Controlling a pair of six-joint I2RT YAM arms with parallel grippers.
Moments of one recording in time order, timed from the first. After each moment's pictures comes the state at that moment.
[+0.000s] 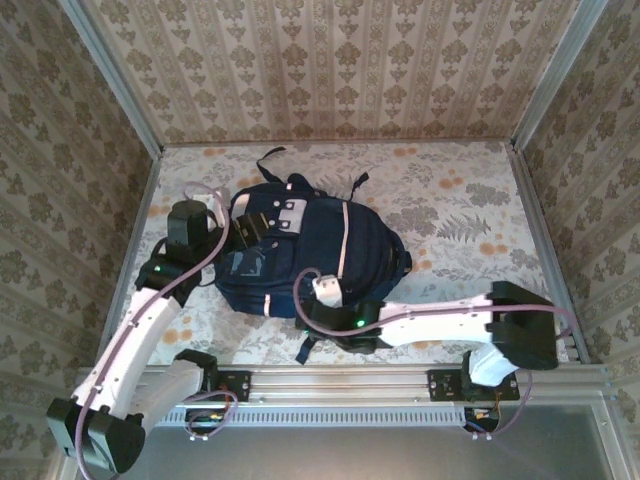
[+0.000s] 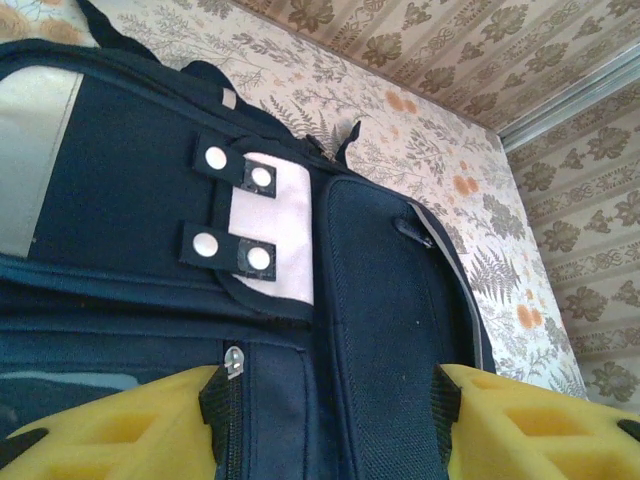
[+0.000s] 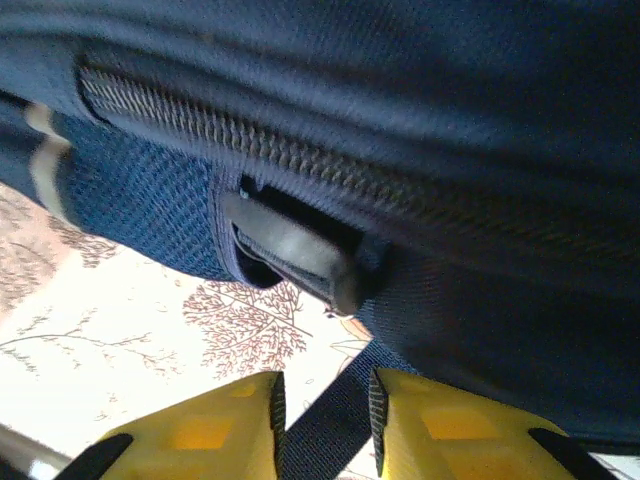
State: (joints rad) left arm -0.34 0.87 0.84 -0.47 0.29 -0.60; right arm 1.33 1.67 1.04 -0.46 0.46 1.08
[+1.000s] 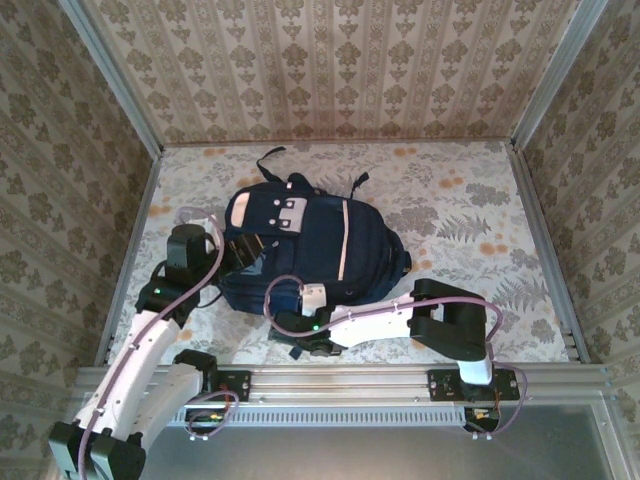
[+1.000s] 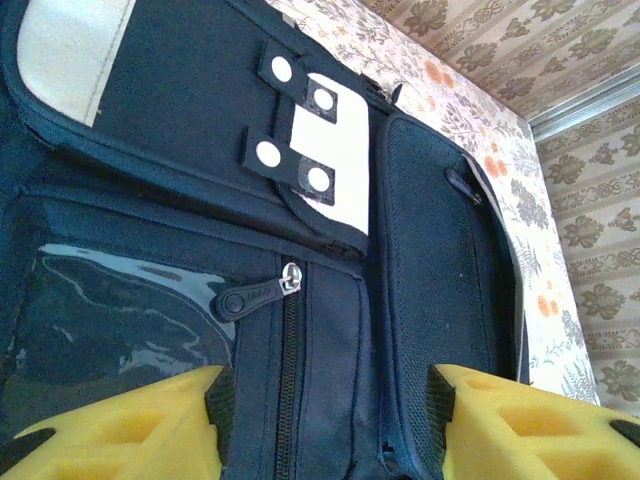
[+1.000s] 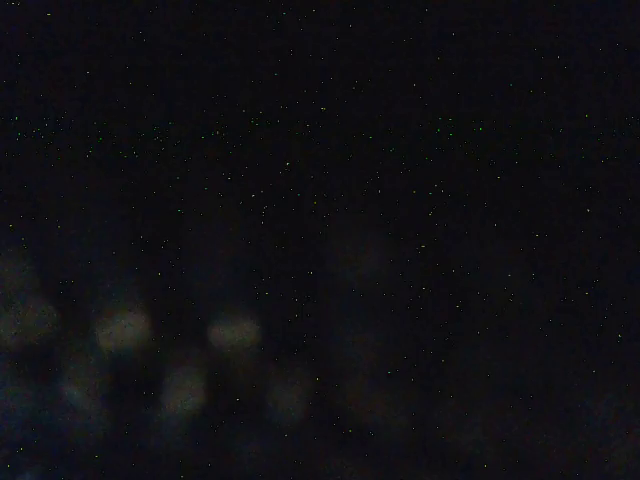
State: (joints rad) left arm -0.32 0.76 0.69 -0.48 0.29 -0.65; right arm 1.31 1.93 1.17 -0.49 0.55 1.19
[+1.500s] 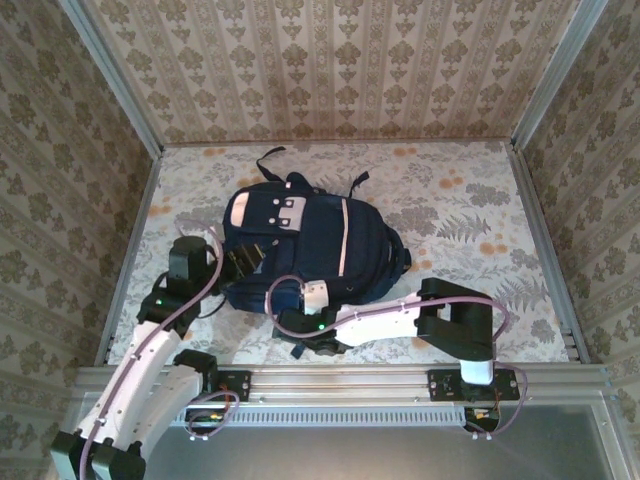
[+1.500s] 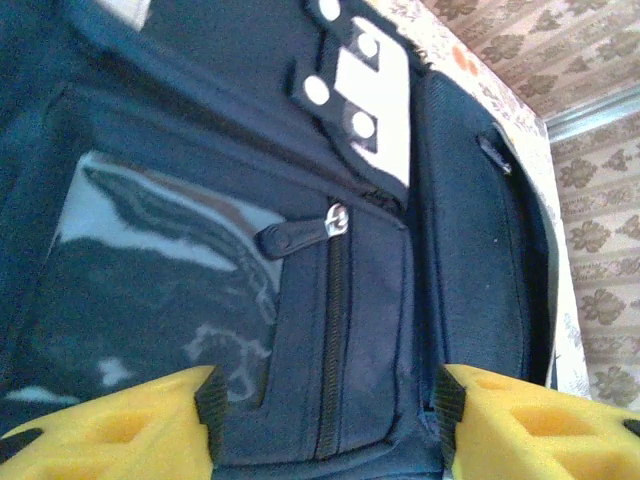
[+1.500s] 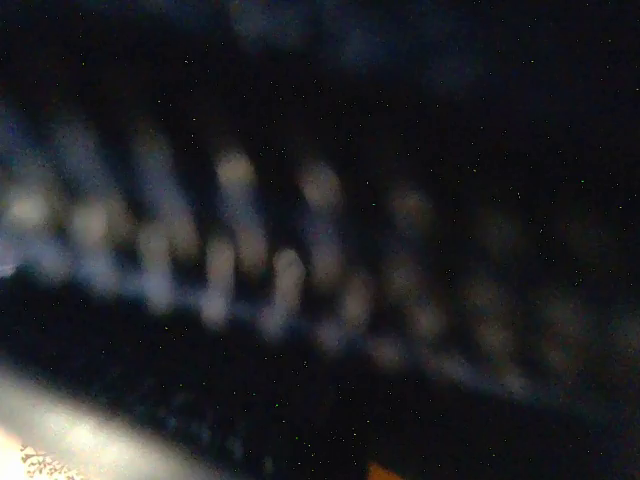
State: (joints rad) left arm -0.32 0.68 0.58 -0.50 0.29 -0.76; right arm 1.30 1.86 1.10 -0.45 0.58 1.11
